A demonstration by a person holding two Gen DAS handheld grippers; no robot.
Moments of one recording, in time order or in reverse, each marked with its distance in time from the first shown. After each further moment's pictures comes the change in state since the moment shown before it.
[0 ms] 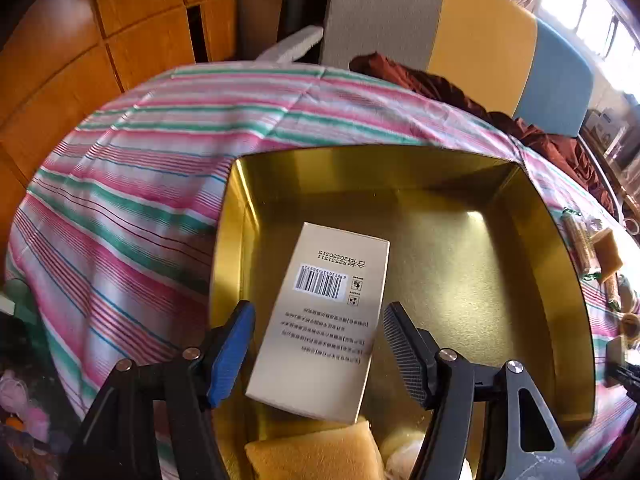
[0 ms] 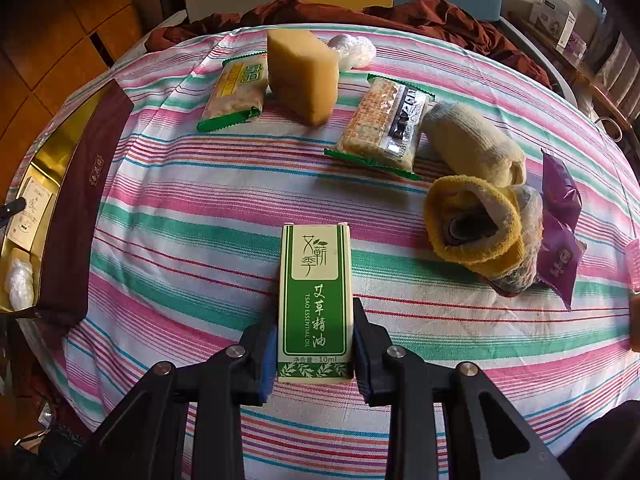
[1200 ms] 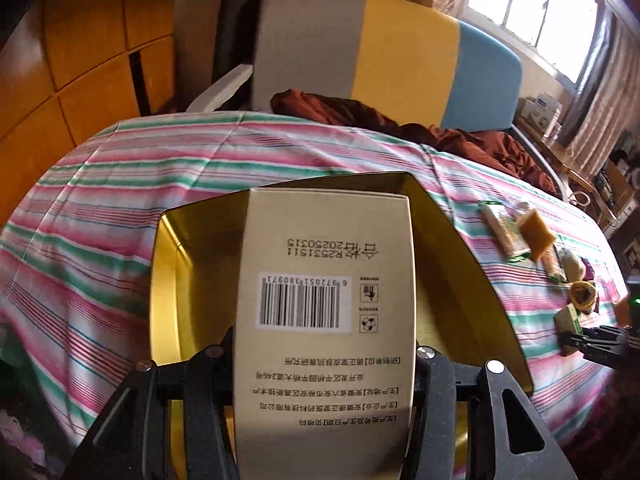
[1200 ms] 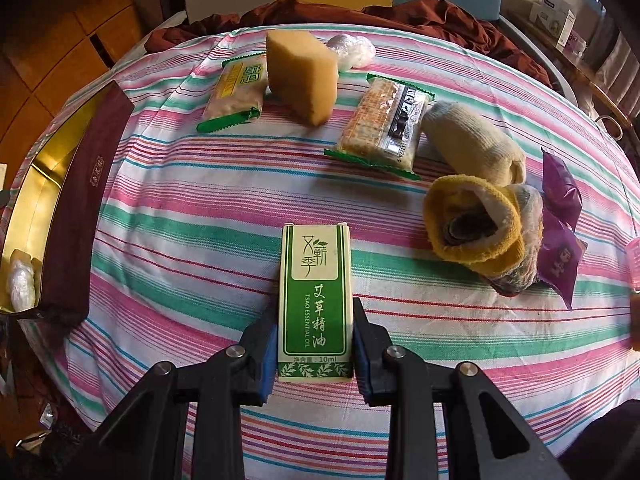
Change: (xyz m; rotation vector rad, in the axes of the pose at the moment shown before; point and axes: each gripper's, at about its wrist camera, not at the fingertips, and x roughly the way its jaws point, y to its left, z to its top) left arm -0.036 -0.038 0.003 0.125 -0.070 -0.165; right arm -0.001 -0.001 0.000 0.006 0.000 0.006
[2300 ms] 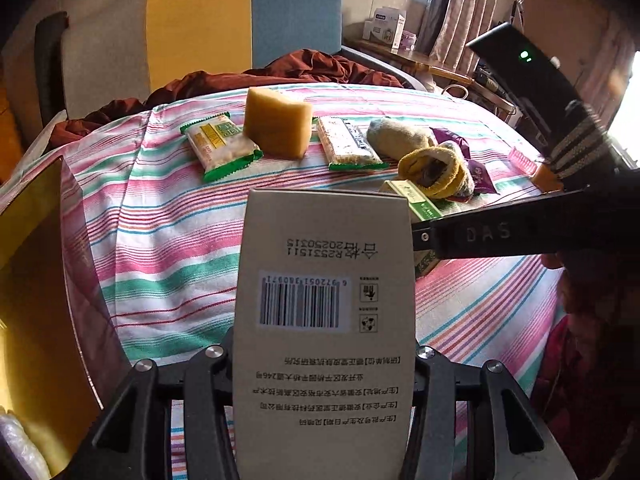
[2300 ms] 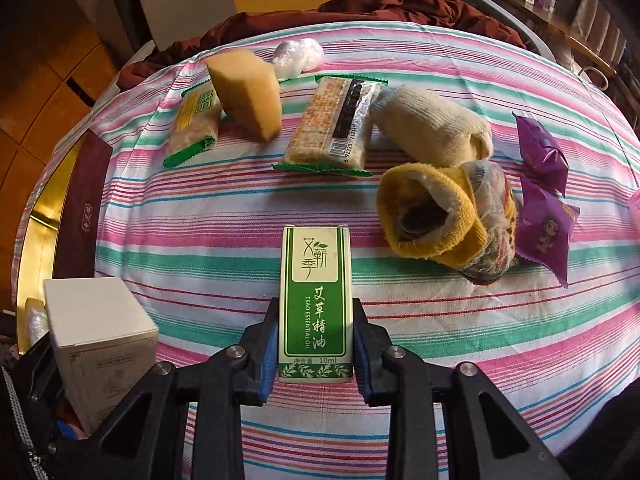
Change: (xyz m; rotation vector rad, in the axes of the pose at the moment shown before) left arm 0.037 -0.286 -0.096 0.415 0.037 -0.311; right arm -0.006 -0.032 0.002 0.150 0.000 0.047
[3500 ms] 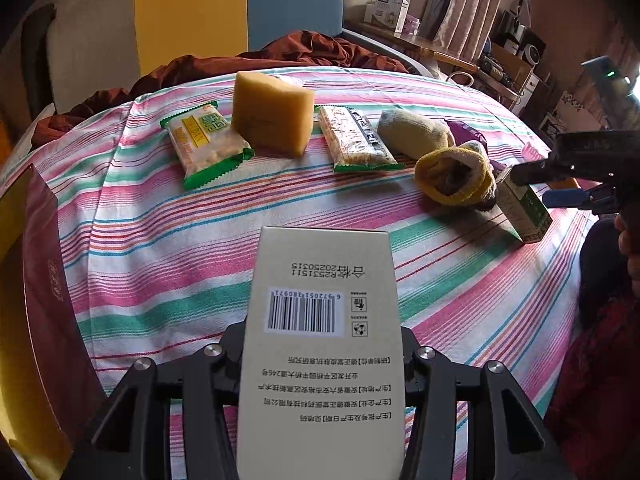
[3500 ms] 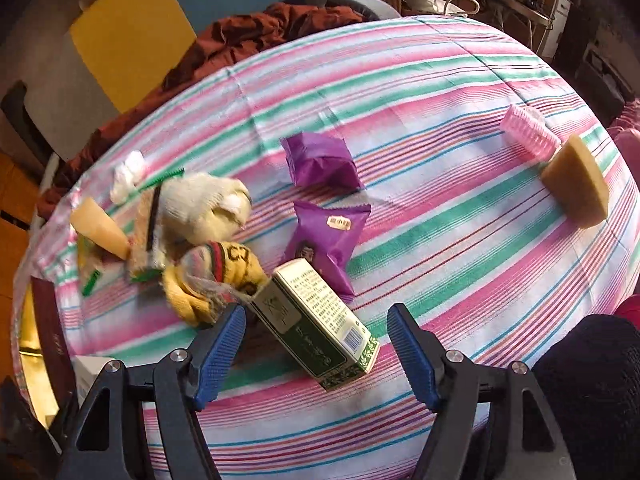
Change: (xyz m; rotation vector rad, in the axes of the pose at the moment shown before) left arm 0.038 0.004 0.023 -0.005 0.074 -0.006; right arm -0.044 -0.122 0.014 0.398 -0.032 -0.127
